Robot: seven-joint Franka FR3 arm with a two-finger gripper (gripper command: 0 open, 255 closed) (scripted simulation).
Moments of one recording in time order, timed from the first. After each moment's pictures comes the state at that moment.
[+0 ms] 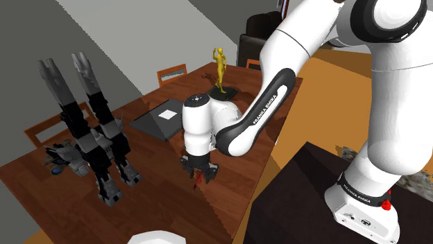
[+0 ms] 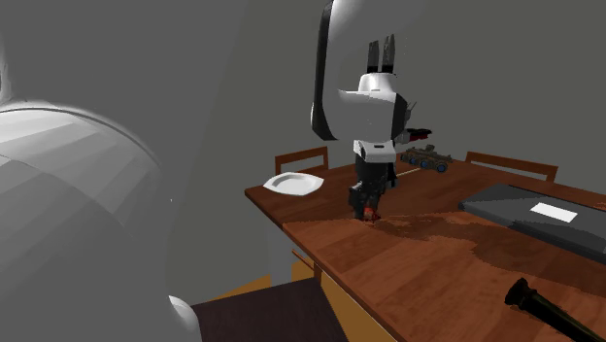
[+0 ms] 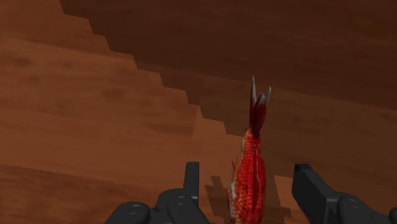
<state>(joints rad) -0.03 0.42 0.70 -2.20 -0.47 2.52 2.13</state>
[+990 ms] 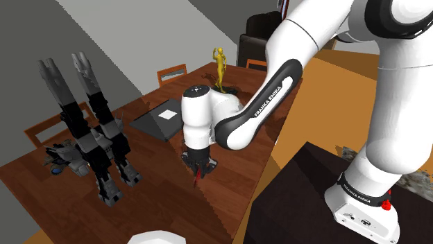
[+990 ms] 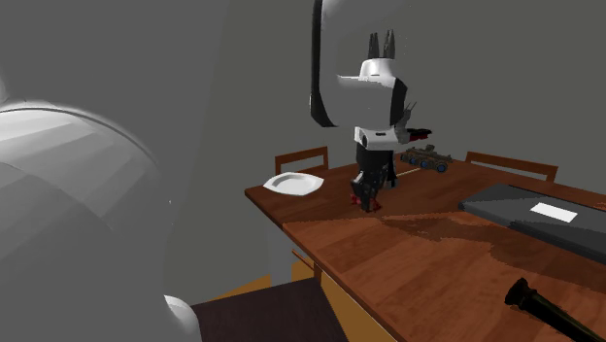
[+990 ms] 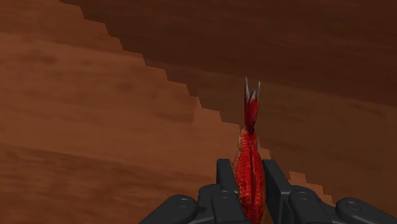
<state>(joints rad) -0.07 0.36 0.75 -2.21 -0.40 2.47 2.08</state>
